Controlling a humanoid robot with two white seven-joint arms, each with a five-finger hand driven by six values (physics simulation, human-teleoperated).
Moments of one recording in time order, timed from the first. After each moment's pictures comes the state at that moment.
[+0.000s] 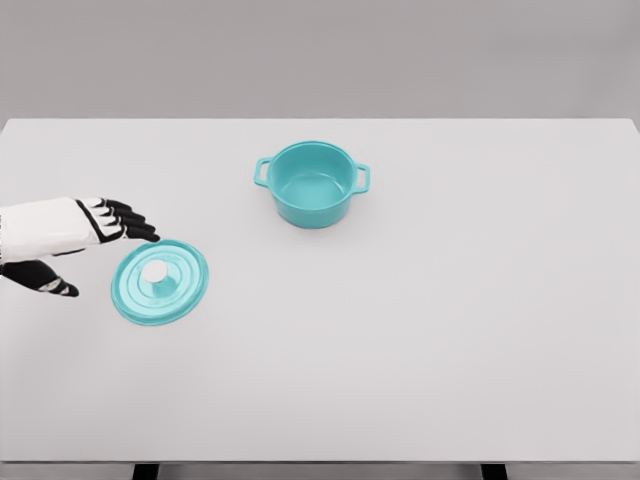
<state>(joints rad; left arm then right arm) -0.33 1.18 -0.43 -1.72 -0.09 -0.61 -0.52 -0.01 0.00 0.13 0.11 0.07 -0.28 0.35</state>
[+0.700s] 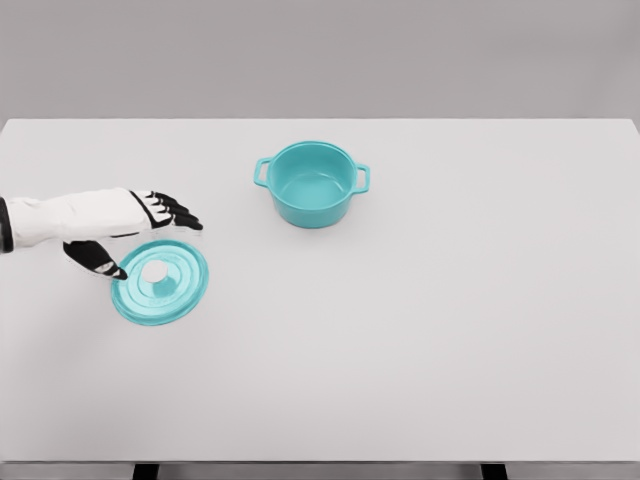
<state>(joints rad) -0.64 1.00 -0.77 -1.50 -0.14 -0.61 -0.51 0.00 0.00 0.12 0.12 0.07 -0.28 0.35</state>
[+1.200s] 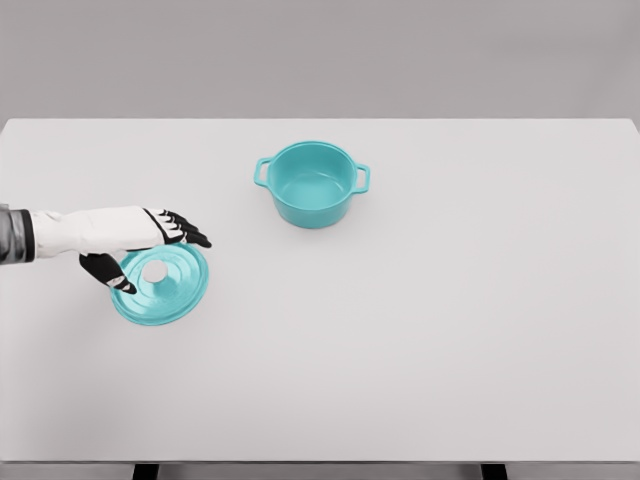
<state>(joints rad) -0.68 0.97 -0.86 -1.45 -0.15 -0.61 -0.51 0.00 0.00 0.12 0.12 0.07 -0.28 0.35</state>
